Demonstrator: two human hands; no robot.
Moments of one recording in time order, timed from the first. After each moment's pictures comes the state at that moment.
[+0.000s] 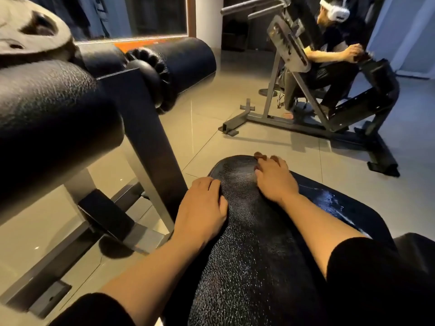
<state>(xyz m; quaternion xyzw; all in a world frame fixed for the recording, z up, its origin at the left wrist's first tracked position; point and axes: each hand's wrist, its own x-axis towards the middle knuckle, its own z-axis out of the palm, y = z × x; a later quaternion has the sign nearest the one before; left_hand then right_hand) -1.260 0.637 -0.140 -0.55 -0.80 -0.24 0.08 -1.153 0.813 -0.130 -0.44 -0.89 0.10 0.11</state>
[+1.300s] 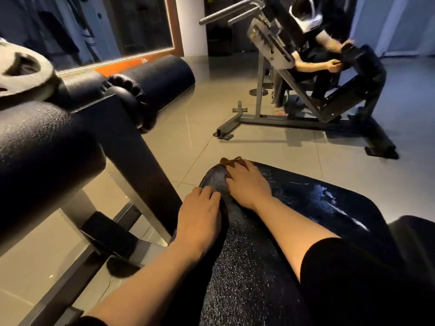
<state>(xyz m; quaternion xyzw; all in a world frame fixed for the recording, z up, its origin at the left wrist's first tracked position) -1.256 0.642 -0.131 -0.60 -0.78 -0.12 0.15 -1.181 0.784 -0.126 -0.37 -0.92 0.11 0.09</state>
